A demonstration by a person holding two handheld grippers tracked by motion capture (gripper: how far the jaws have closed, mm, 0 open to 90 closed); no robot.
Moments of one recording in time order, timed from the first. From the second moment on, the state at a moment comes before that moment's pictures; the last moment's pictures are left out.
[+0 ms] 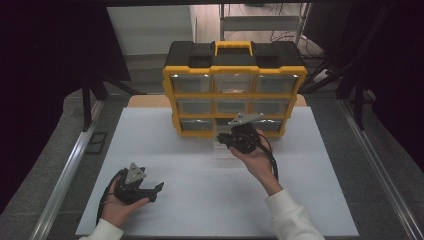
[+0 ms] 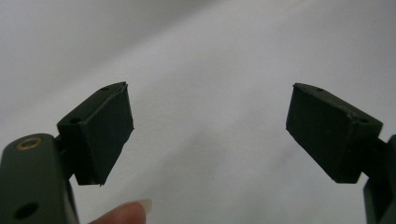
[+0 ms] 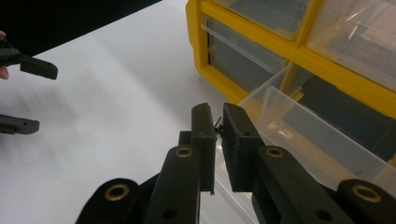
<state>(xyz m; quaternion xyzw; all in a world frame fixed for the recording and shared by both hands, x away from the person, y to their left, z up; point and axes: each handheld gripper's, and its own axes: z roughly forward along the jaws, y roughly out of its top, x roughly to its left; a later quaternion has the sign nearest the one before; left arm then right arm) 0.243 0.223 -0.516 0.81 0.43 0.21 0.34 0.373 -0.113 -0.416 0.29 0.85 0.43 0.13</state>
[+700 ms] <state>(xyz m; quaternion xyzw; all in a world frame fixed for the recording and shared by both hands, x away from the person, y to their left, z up) 0.243 0.223 -0.516 0.81 0.43 0.21 0.34 0.381 -0.133 -0.411 0.32 0.83 0.43 0.15</state>
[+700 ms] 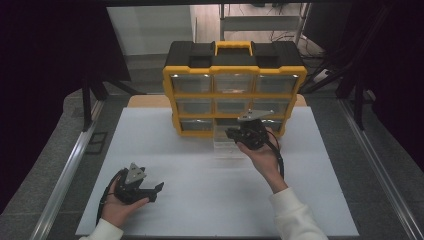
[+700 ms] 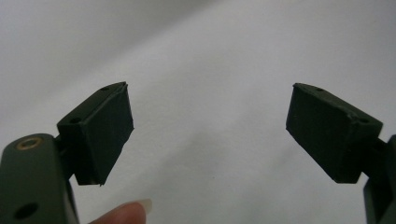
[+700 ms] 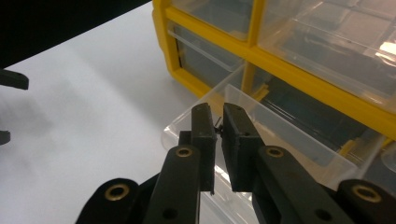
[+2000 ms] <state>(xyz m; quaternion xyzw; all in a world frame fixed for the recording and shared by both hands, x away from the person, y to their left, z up) 0.241 0.226 -0.516 0.81 0.44 0.20 0.34 0.389 -0.131 -0.425 0.33 0.83 0.43 0.15</state>
